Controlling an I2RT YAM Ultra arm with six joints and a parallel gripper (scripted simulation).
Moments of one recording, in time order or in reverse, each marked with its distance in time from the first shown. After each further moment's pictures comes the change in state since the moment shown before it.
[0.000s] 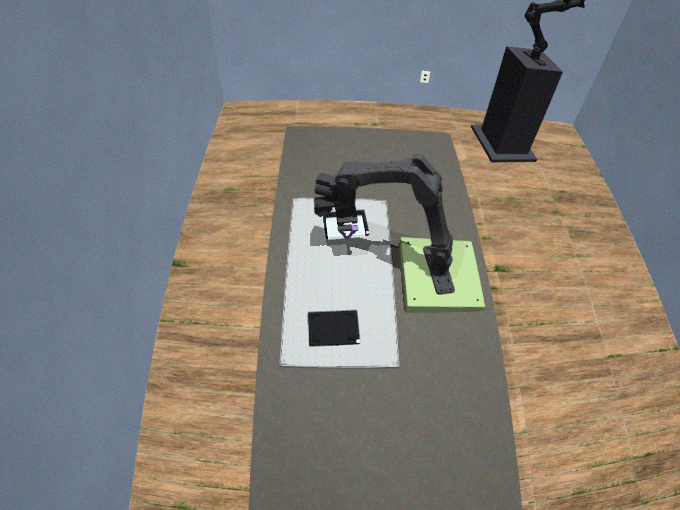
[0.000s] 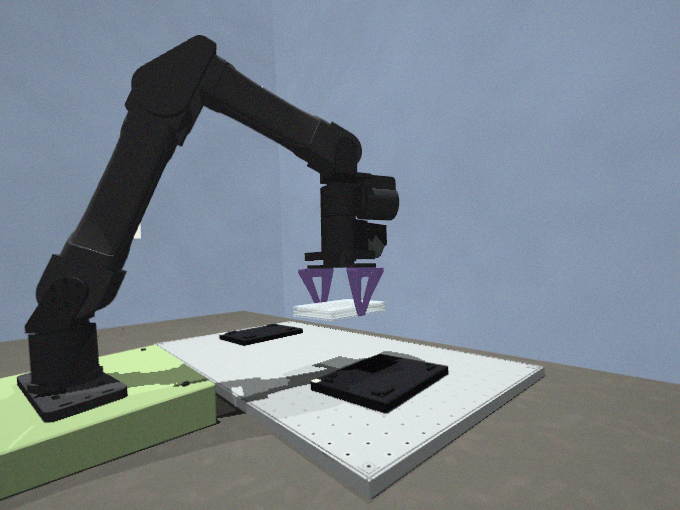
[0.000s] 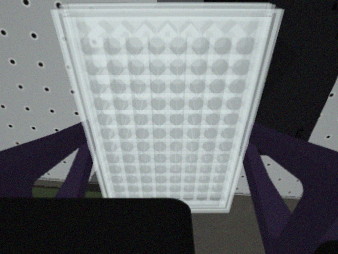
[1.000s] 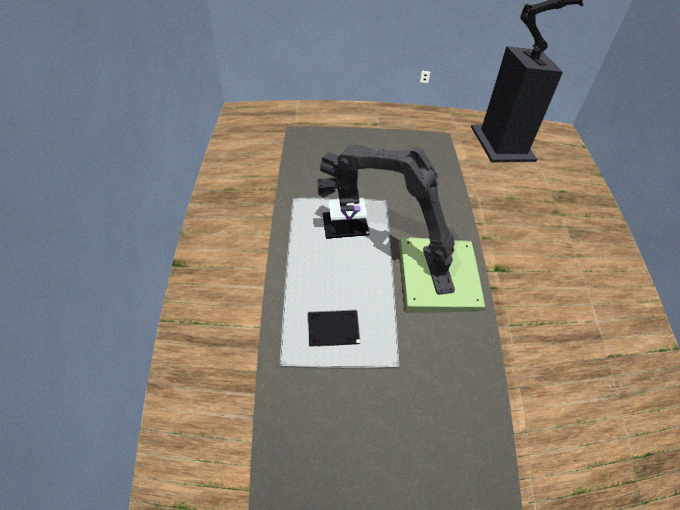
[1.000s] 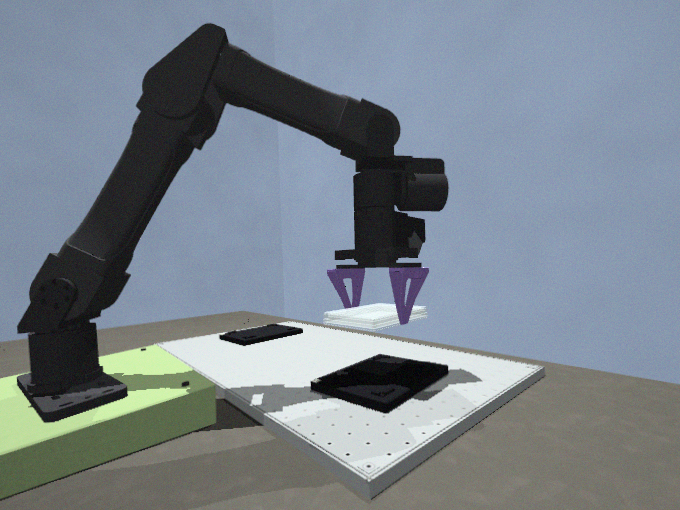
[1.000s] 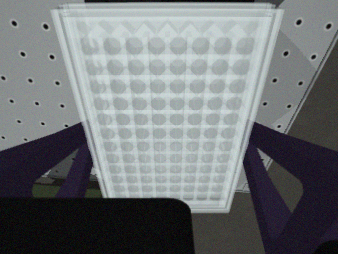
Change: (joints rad) arm -0.216 0.117 0.175 -0.051 0.011 -0.213
